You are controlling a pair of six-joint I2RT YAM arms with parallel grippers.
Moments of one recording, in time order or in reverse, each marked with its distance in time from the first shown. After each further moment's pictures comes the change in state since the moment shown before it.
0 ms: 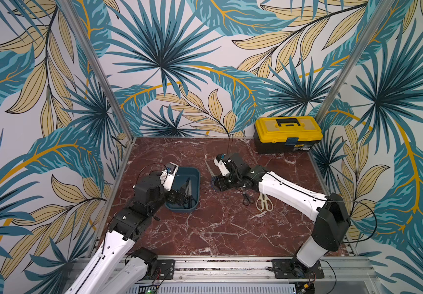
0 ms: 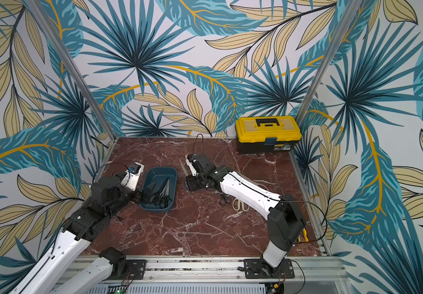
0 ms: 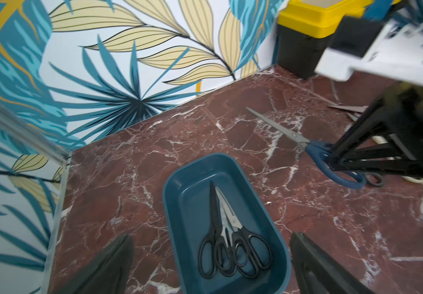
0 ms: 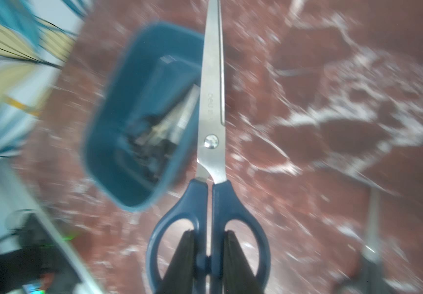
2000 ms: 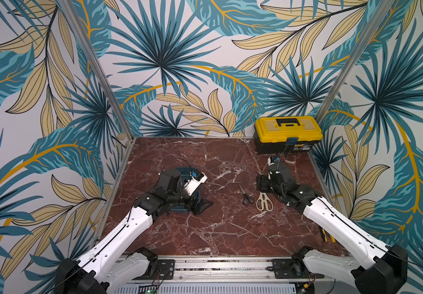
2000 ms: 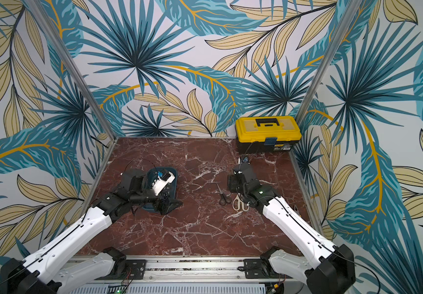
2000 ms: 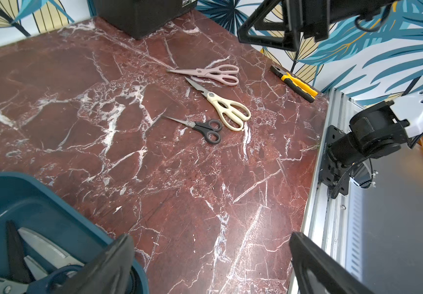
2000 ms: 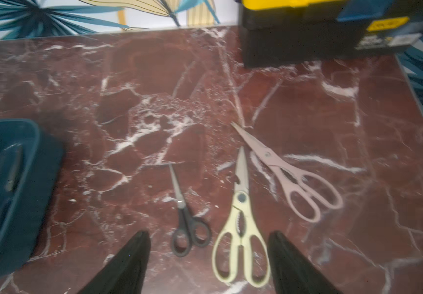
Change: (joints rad) left arm -0.078 0.268 -0.009 0.069 0.697 0.006; right arm -0.313 -0.575 -0.515 -0.023 0.457 0.007
